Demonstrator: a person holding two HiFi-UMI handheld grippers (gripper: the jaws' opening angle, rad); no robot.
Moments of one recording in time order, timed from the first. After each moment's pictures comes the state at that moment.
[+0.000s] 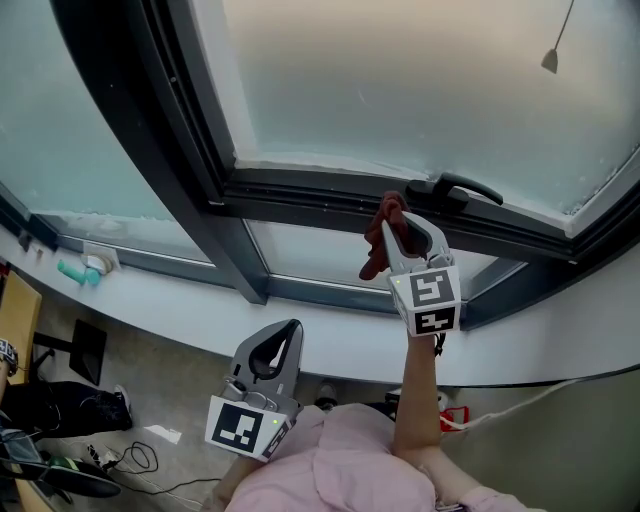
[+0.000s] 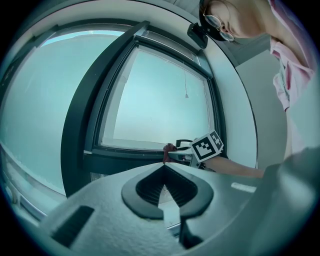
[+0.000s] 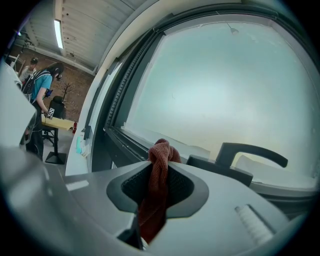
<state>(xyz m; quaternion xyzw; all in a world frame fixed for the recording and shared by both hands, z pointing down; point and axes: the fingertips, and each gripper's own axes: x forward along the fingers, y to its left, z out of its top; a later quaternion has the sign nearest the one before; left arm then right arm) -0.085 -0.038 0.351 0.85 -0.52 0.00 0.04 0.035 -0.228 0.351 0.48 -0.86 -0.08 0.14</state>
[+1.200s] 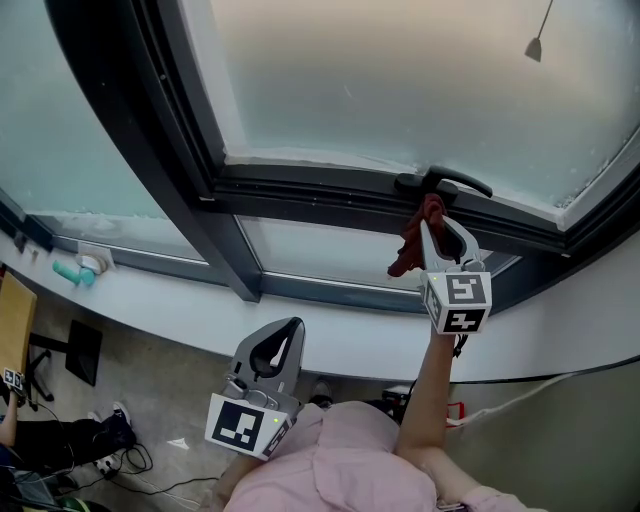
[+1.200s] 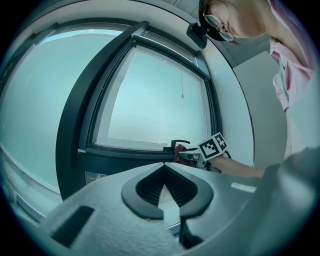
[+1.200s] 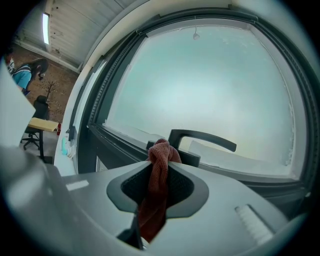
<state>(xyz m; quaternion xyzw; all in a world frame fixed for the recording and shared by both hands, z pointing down) -0.065 -0.034 0.349 0.86 -0.51 -0.01 0.04 0.128 -0.226 0.353 0.56 -0.82 -0.06 0.13</state>
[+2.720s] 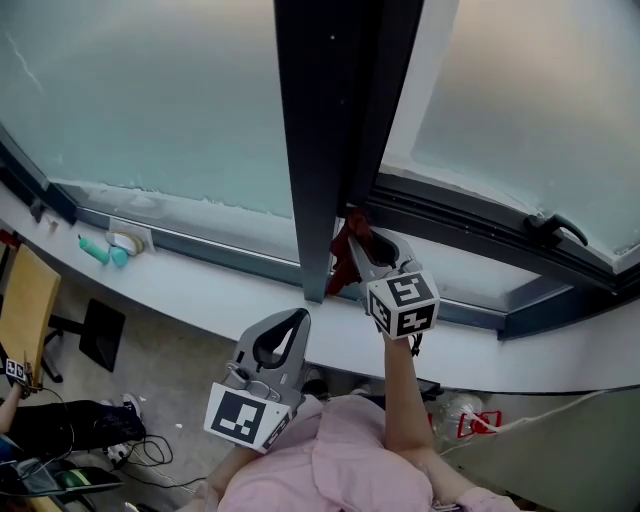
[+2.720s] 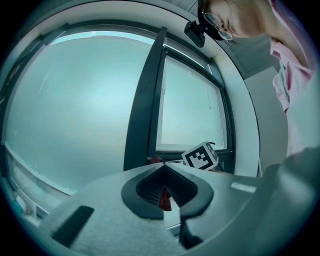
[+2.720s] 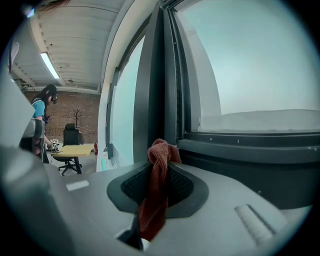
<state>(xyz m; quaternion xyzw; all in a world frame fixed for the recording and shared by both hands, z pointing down) -0.315 -0.049 0.342 0.84 -0.53 -0.03 0.05 -0.270 -0.215 0.404 0.38 -0.92 0.04 0.10</state>
